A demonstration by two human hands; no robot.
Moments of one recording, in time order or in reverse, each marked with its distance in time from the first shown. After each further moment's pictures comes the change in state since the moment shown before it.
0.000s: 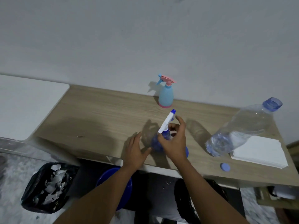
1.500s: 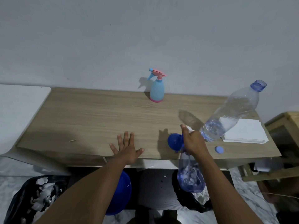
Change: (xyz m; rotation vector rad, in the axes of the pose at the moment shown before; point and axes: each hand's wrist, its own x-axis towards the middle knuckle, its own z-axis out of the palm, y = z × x) left_hand 0.021 -0.043 -0.024 0.447 -0.618 -0.107; right_hand -0.020 -0.011 -0.051 -0.506 -0.041 0.457
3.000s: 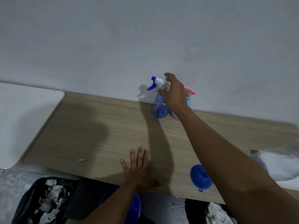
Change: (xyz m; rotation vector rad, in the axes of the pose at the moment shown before) left_hand 0.039 -0.007 -0.025 0.046 -0.013 0.018; right_hand 0.193 -0.228 0.088 0.154 0.058 -0.579
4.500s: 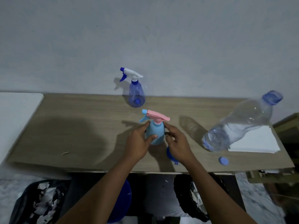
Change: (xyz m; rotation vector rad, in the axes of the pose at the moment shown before) left_hand -0.013 0.087 -0.030 -0.677 0.561 0.387; right_hand -0.229 0.102 -0.081 0.235 -0.097 0.073
